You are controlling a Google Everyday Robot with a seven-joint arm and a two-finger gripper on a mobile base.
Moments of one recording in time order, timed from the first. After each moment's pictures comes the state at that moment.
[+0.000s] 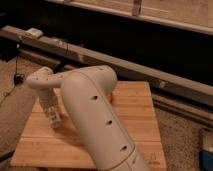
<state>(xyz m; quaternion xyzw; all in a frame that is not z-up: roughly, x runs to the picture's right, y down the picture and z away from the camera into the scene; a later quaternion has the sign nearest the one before) -0.311 0.145 0.855 -0.36 0.20 0.49 0.77</state>
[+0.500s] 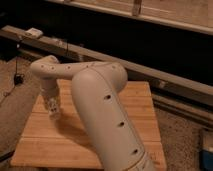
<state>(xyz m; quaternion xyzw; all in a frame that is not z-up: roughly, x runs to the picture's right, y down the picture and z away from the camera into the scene) -0.297 0.086 0.819 -0.39 0.17 0.50 0.75</state>
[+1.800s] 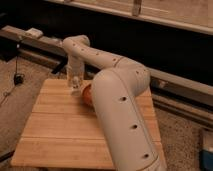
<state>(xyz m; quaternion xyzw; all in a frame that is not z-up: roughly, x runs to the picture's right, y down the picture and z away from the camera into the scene) -0.166 -0.031 0.868 -0.34 0.15 0.60 0.70</state>
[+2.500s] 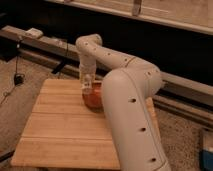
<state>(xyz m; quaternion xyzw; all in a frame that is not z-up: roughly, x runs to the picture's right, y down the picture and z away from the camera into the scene) -0.101 -0.043 0.885 -0.30 0.17 0.65 0.68</state>
